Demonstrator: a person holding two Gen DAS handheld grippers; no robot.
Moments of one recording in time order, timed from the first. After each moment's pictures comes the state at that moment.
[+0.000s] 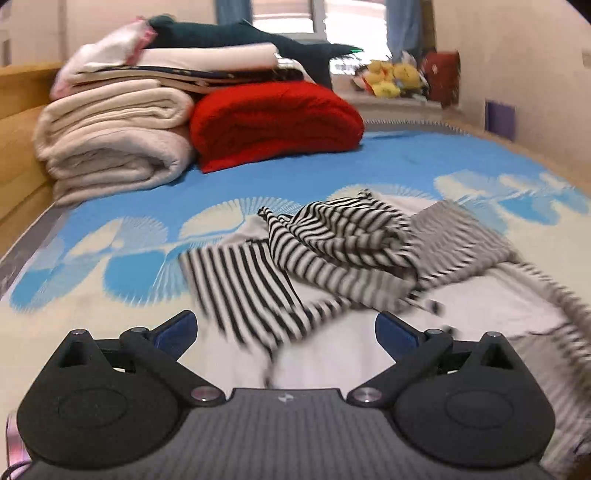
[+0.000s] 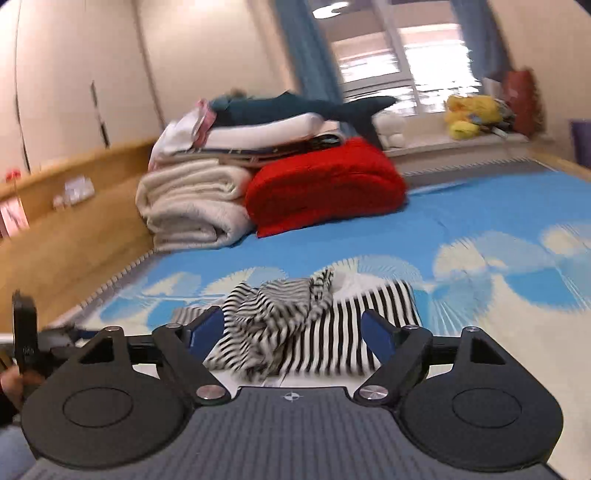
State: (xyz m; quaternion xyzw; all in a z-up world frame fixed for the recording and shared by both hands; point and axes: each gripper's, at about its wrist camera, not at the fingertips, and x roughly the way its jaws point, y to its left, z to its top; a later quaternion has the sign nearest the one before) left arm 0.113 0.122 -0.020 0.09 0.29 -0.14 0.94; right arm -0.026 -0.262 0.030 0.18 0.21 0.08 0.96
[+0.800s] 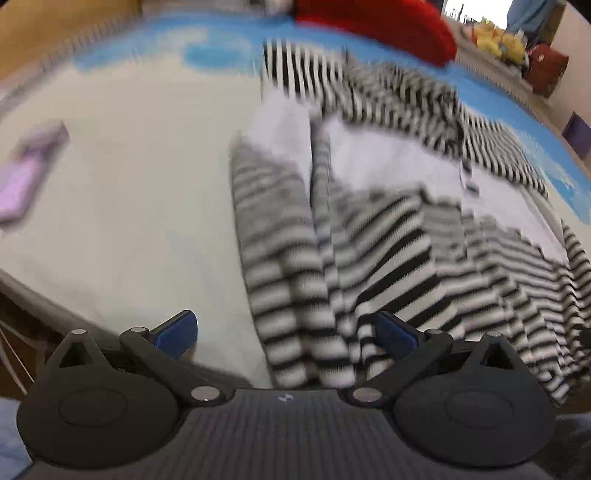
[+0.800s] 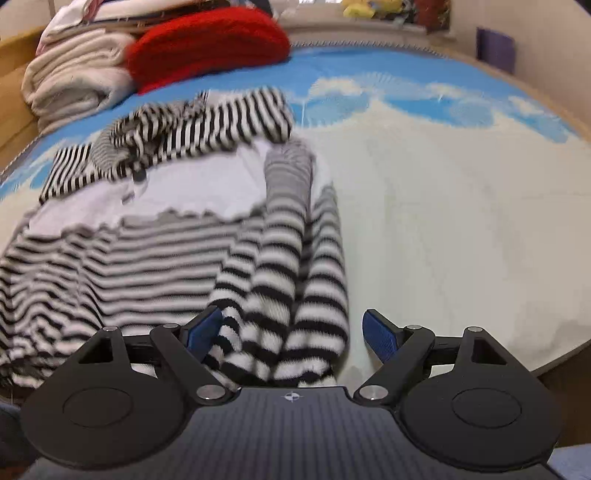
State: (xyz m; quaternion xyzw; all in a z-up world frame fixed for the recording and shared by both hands) left arm 0.020 0.156 -0.118 -0.07 0.50 -0.03 0.86; right arm -0.074 -0.253 -0.123 0.13 0.42 -0.07 0.90
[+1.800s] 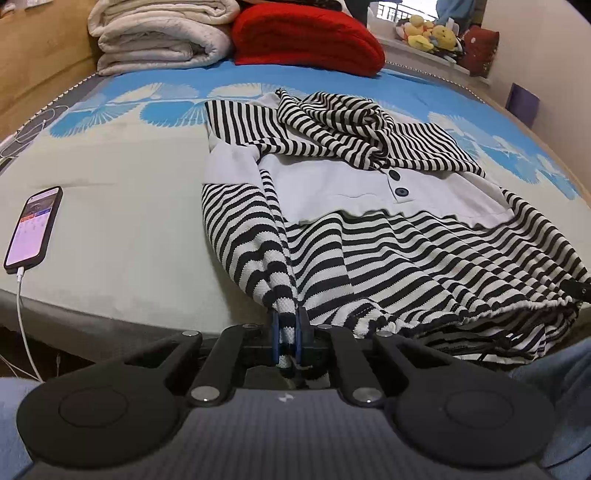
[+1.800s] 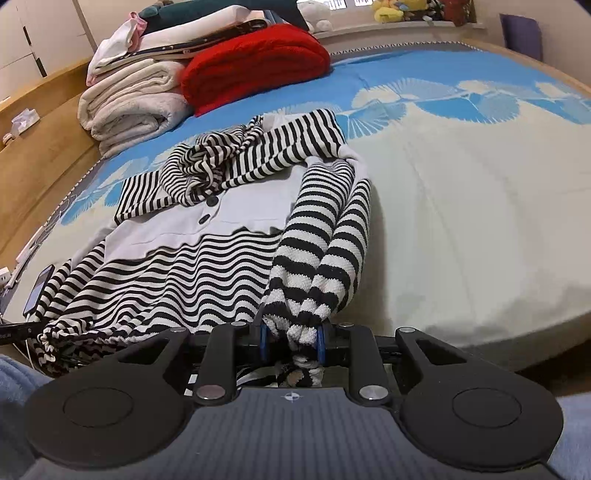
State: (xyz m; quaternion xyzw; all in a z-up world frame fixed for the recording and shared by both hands) left arm -0.044 0.138 -0.057 0.01 0.43 -0.09 0.90; right arm -0.136 -0.261 -0.068 0.19 0.38 0.01 0.91
